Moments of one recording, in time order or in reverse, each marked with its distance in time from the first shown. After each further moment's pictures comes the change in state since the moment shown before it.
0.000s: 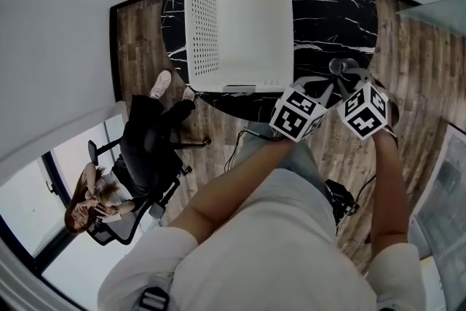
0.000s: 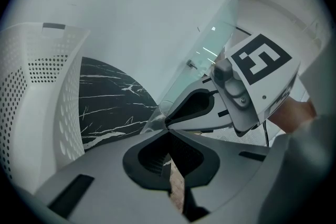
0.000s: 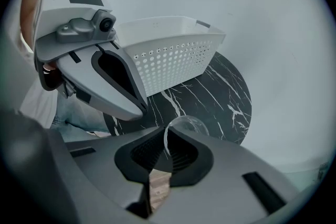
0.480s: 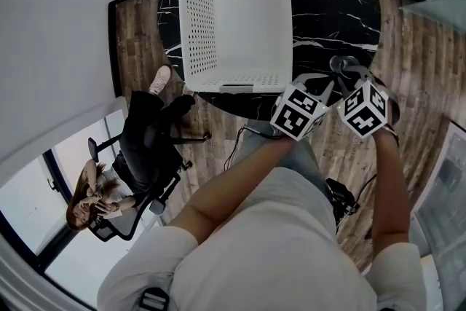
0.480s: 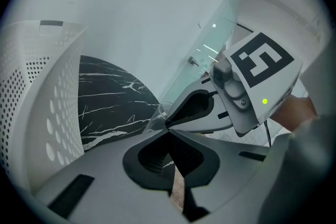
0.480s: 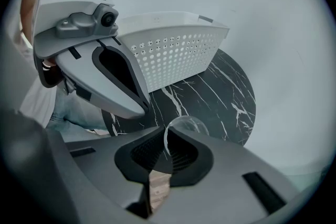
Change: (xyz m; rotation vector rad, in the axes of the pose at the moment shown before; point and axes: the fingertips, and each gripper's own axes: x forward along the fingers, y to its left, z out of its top) left arm 0.014 0.008 -0.005 0.013 0.020 0.016; right arm 0.017 -0.002 -0.008 -0.017 0.010 0.020
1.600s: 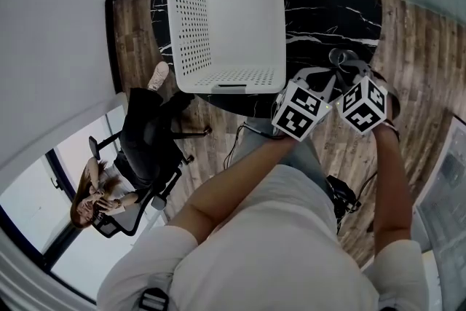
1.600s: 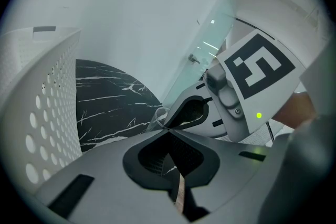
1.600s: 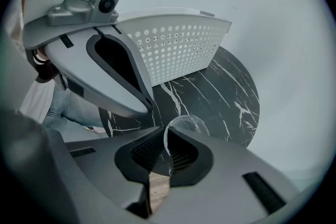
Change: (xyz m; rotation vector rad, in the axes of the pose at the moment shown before) left arm 0.016 0.004 0.007 0.055 0.005 0.046; right arm 0.019 -0.007 -0.010 -0.025 0.000 0.016
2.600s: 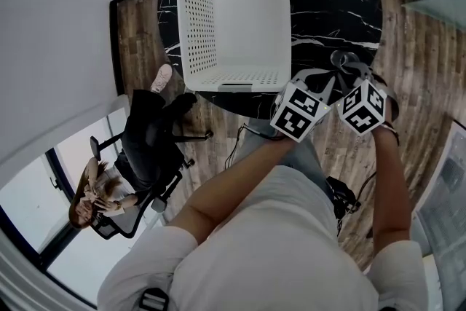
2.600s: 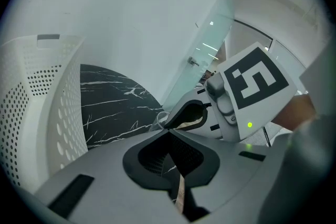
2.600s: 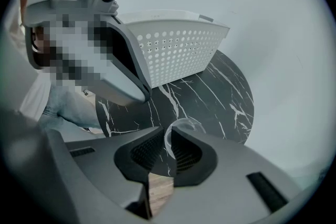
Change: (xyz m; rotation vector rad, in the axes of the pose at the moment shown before) left arm -0.019 0.001 0.006 0.015 -0.021 0.008; right arm -0.005 0.003 0.004 -0.001 -0.013 -0.052
